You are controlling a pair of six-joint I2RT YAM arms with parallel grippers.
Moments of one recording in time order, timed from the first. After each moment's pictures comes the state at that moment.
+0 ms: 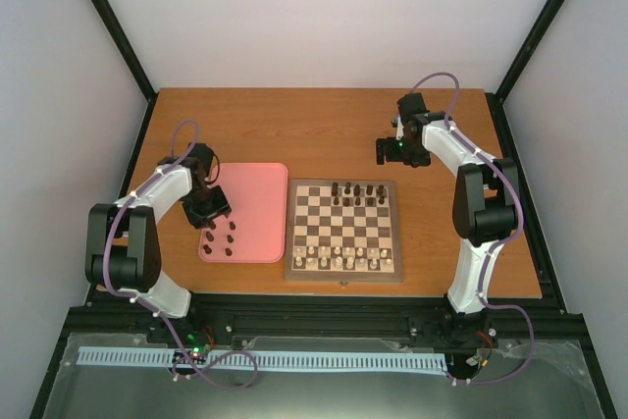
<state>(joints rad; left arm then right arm) -0.06 1.56 0.98 -0.93 0.08 -0.60 0.20 1.97 1.54 -0.79 -0.09 0.16</state>
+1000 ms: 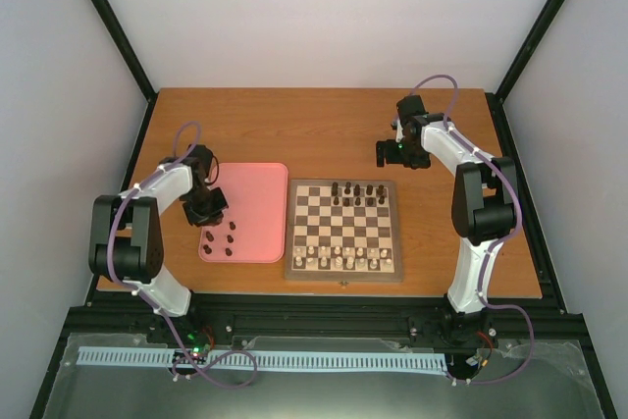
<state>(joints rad) -0.04 1.61 0.97 -0.89 0.08 -0.55 0.20 1.98 1.53 -0.79 -0.08 0.16</state>
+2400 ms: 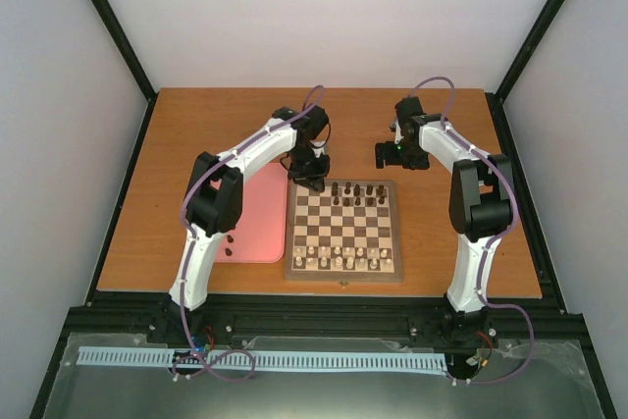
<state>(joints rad) -0.58 2.25 1.98 -1.20 0.35 -0.47 0.20 2.02 1.54 -0.80 -0.08 0.16</state>
